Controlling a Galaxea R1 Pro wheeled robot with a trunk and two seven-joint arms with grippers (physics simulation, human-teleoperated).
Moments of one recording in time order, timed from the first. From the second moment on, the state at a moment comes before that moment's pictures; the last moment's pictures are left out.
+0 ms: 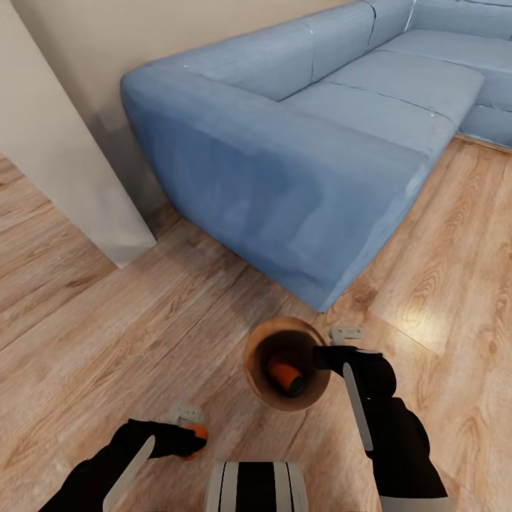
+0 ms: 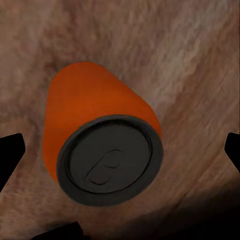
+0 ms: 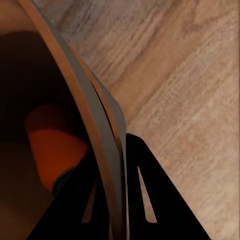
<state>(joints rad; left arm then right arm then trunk) -0.39 0.20 -0.40 -1.02 0.37 0.72 -0.12 -0.45 0.14 0.02 -1.57 0.10 1.05 0.01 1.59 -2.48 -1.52</state>
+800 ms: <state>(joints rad) -0.38 0.19 -0.40 -0.96 0.36 0.68 -0.05 -0.45 0.15 0.02 -1.57 0.10 1.05 0.01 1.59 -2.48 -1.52</state>
